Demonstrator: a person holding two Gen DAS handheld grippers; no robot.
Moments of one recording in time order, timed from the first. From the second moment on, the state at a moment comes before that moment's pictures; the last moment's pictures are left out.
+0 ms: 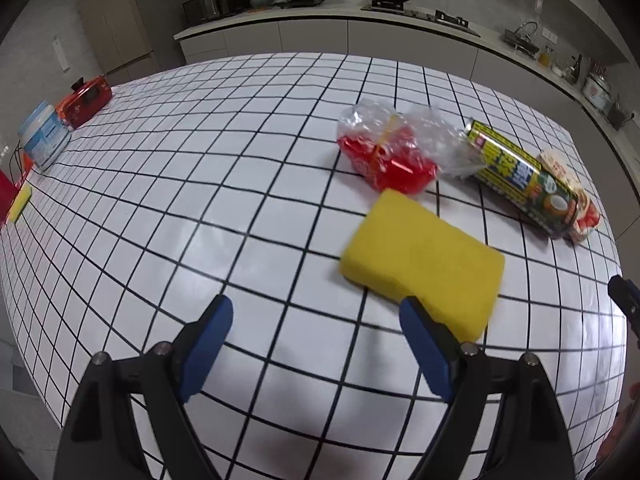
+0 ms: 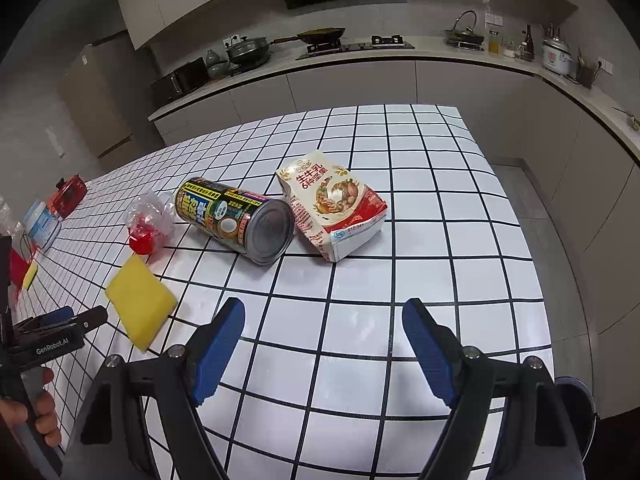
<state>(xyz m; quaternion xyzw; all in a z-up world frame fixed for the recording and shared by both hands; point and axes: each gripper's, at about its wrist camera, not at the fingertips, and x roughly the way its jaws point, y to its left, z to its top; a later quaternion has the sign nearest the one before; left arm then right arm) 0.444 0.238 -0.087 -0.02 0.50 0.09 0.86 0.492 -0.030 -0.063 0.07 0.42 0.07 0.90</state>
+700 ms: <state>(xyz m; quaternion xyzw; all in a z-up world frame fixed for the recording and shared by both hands) 0.455 0.258 -0.106 0.00 0.52 0.11 0.85 0.474 -0.007 -0.071 0.07 0.43 0.08 0.90</state>
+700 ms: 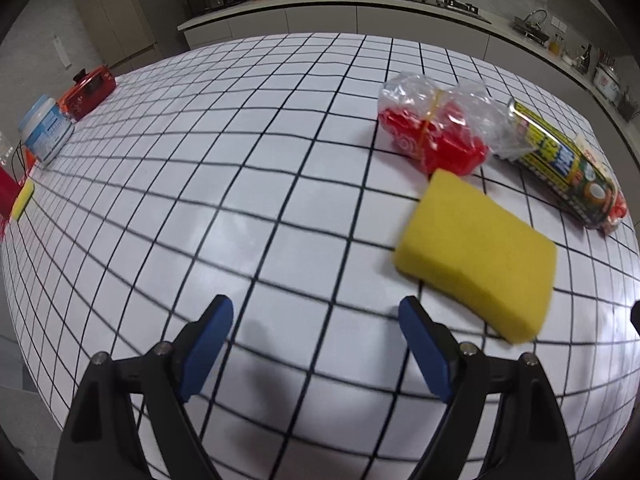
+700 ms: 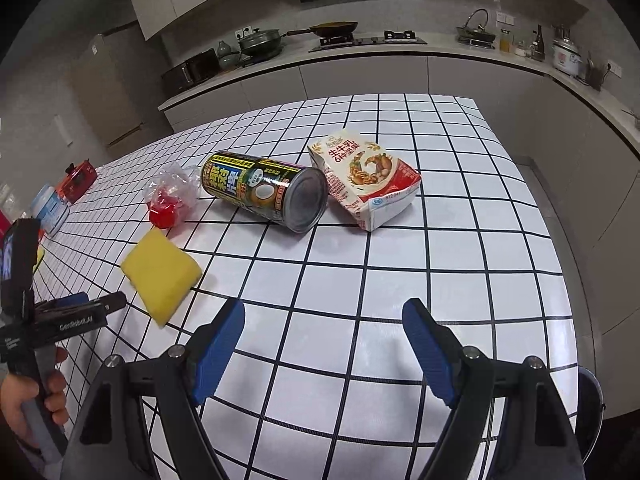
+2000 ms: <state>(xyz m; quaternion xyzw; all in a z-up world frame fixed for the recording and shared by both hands) 0.448 0.189 -0.086 -0.07 0.52 0.03 0.85 0.492 -0.057 -0.064 0.07 0.42 0.05 0.90</state>
